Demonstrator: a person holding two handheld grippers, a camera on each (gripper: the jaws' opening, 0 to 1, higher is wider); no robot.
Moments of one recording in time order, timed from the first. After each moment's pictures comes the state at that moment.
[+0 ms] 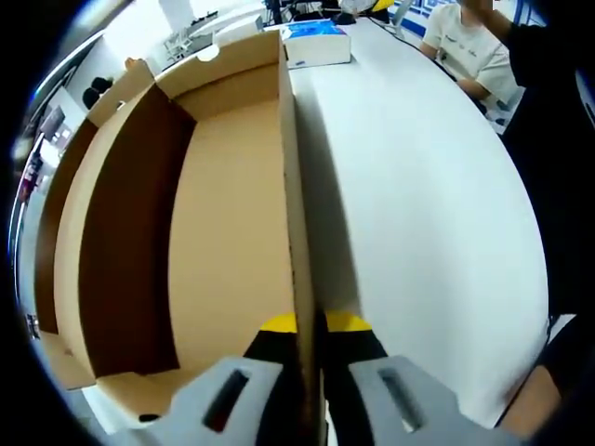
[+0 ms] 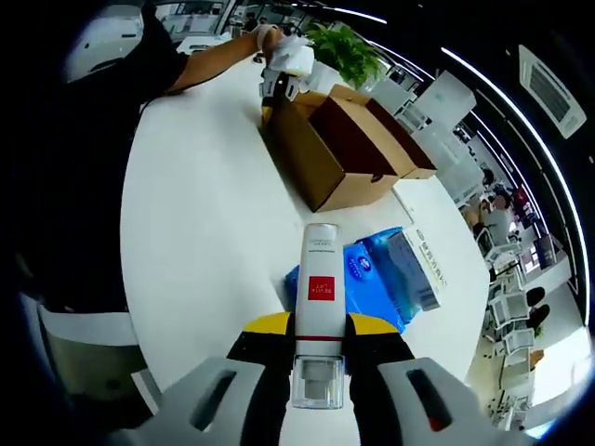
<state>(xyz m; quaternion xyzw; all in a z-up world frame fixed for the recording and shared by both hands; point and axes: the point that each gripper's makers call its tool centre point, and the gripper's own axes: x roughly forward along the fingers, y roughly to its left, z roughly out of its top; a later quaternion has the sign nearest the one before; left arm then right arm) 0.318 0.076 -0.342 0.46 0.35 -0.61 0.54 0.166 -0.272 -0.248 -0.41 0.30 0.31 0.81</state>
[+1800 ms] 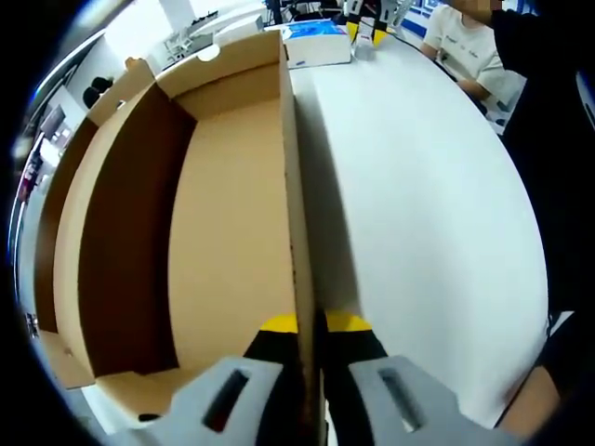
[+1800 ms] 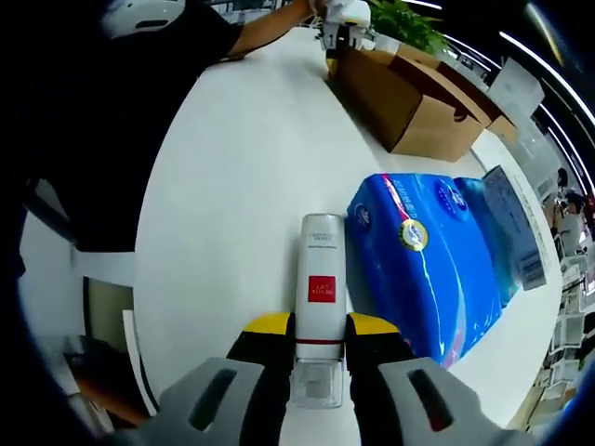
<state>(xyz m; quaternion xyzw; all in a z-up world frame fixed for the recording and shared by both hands) 0.318 0.075 -0.341 0.46 0.35 -0.61 0.54 0.157 -0.291 -0.343 -0.37 0.38 0.46 0.71</state>
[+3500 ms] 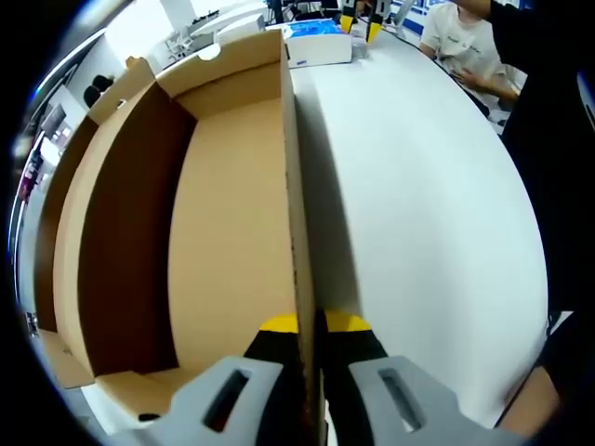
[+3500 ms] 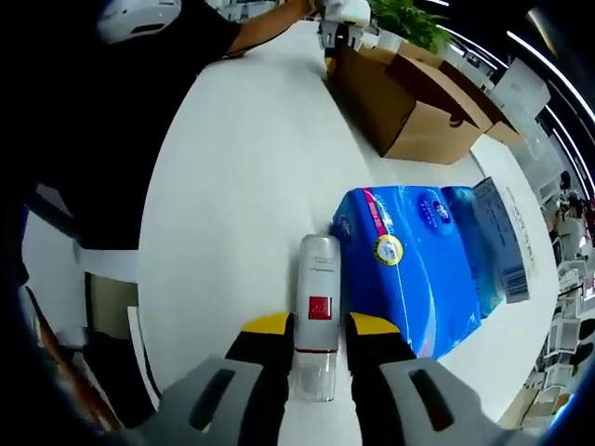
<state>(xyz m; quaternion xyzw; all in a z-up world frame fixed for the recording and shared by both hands) 0.319 0.076 -0.340 0.46 0.35 -0.61 0.54 0.164 -0.291 -0.319 -0.39 0.39 0.46 0.70</state>
